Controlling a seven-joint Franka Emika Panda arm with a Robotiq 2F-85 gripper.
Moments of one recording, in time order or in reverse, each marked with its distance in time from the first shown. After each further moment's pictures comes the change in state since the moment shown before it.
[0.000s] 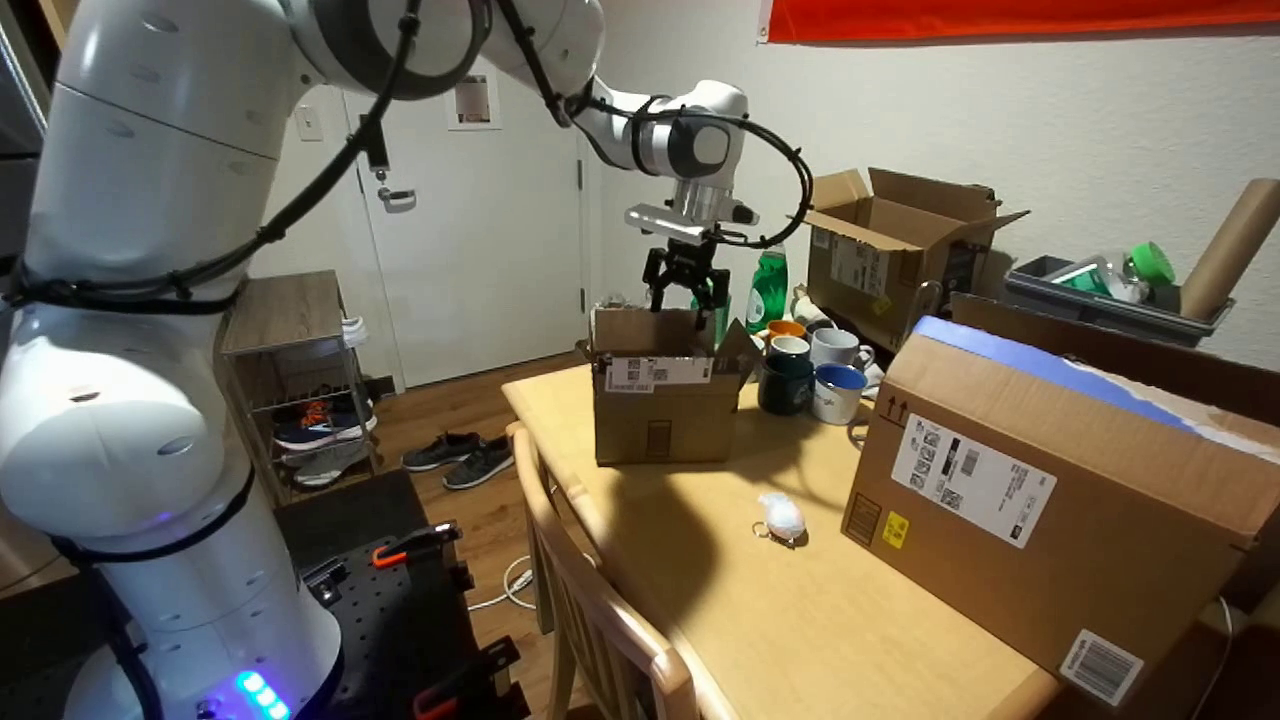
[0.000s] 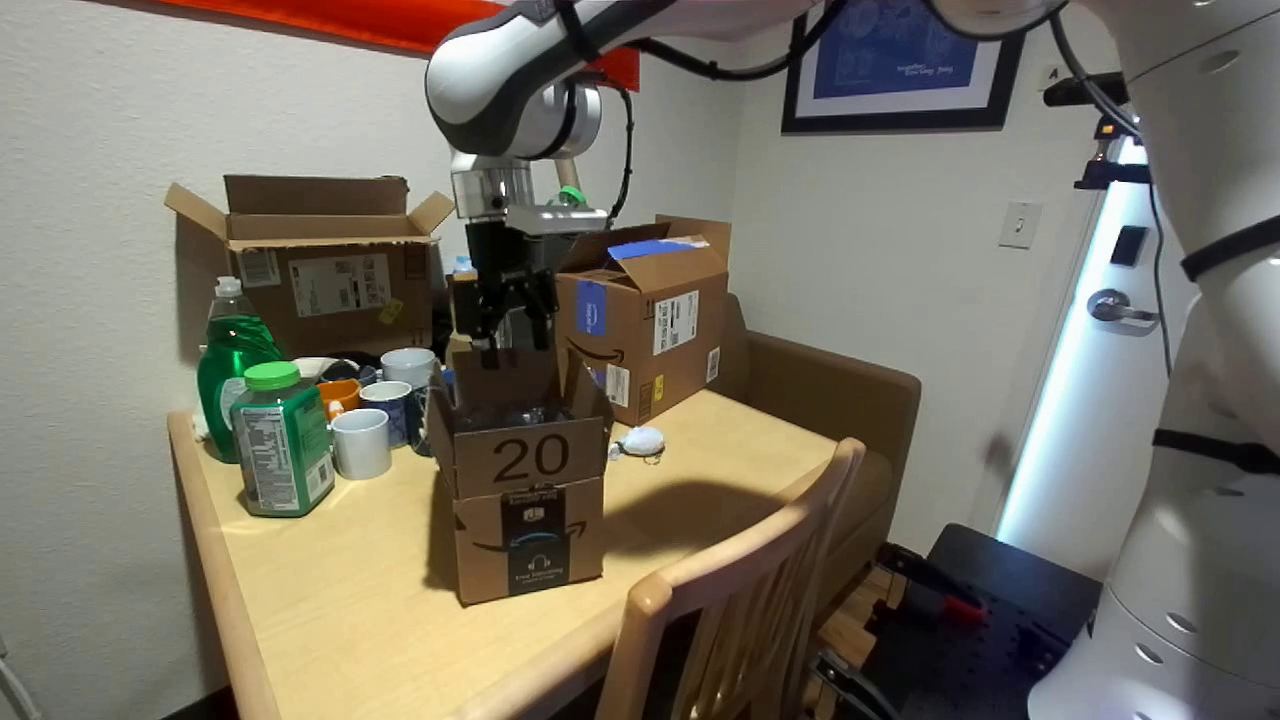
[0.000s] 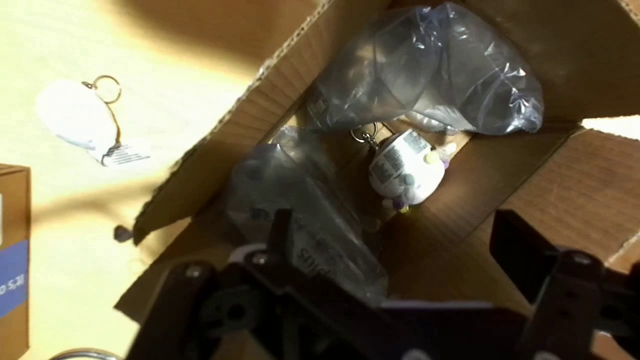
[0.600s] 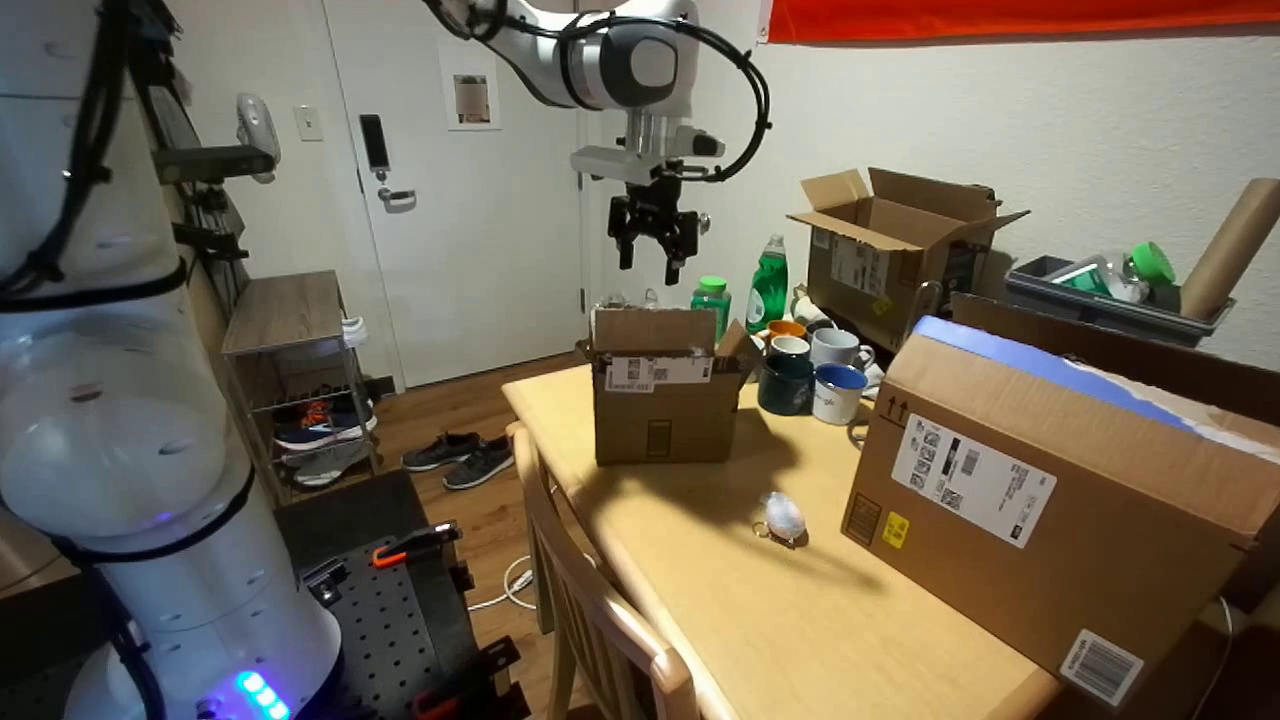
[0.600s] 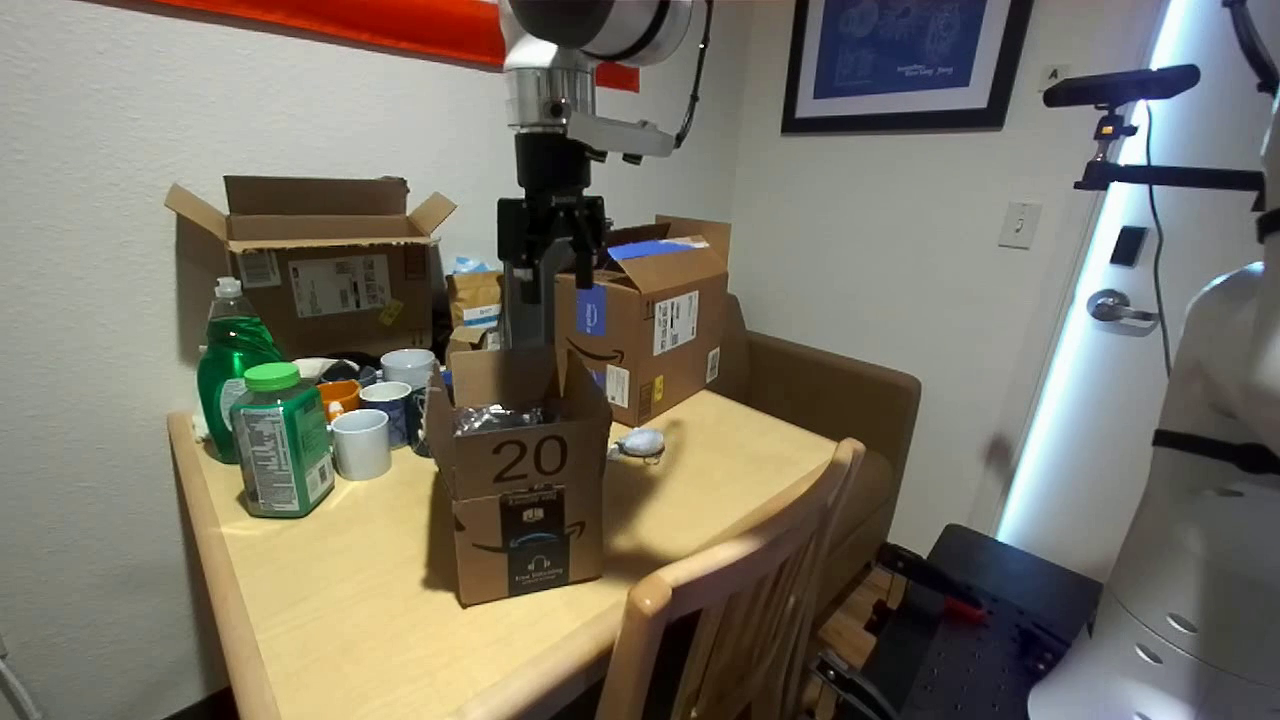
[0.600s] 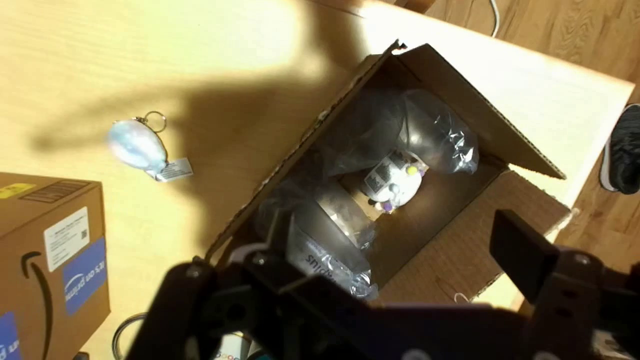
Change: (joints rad) arm 0.005 -0.383 0.003 -0.327 0.000 0.068 0.042
